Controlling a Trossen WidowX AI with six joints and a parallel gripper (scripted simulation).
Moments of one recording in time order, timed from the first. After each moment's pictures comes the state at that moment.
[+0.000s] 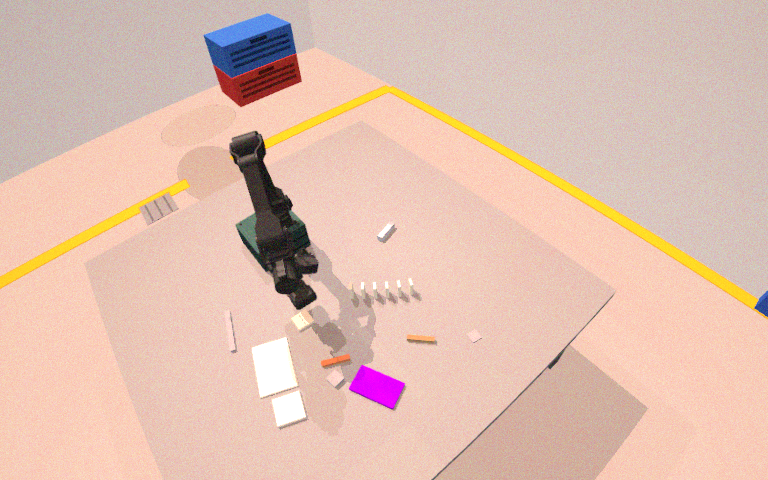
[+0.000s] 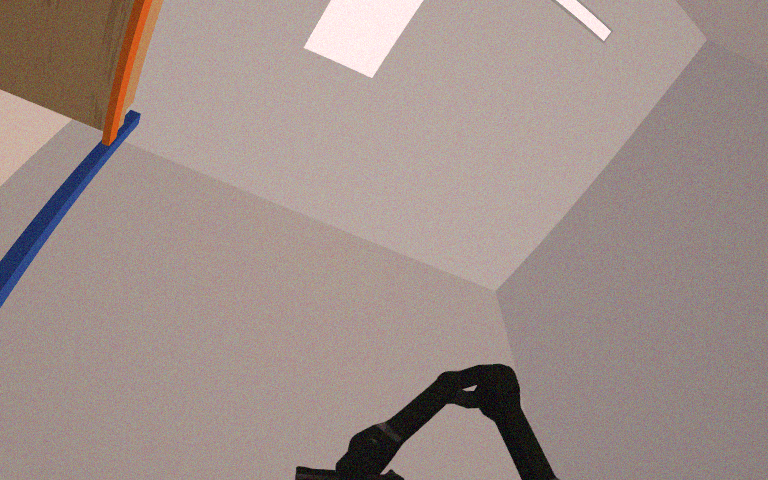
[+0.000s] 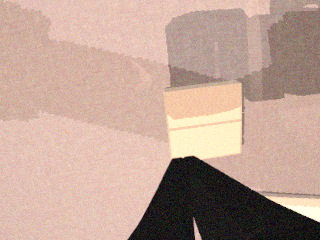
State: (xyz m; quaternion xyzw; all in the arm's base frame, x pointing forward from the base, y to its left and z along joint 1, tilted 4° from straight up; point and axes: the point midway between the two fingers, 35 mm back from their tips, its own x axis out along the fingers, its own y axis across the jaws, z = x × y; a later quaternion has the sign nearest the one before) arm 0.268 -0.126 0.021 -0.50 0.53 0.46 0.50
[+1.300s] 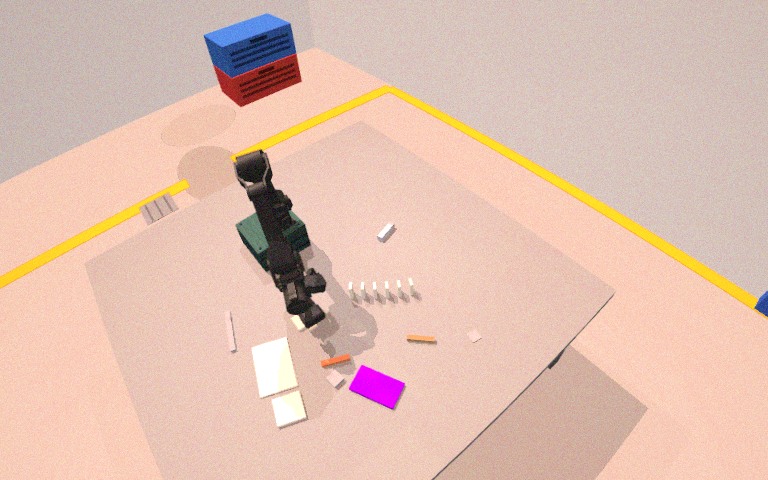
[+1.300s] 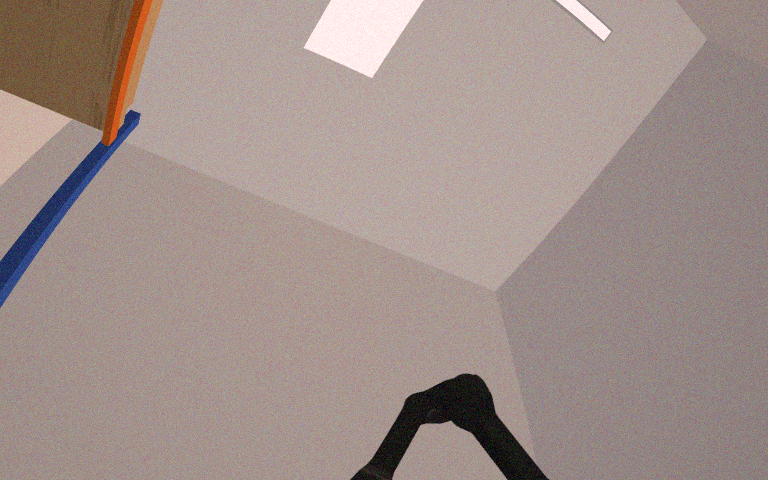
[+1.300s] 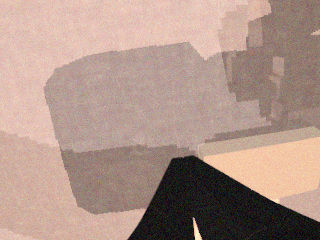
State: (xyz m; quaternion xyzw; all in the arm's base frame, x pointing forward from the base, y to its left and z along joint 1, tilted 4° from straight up) arm 0.281 -0.129 -0.057 -0.50 0.53 0.46 0.50
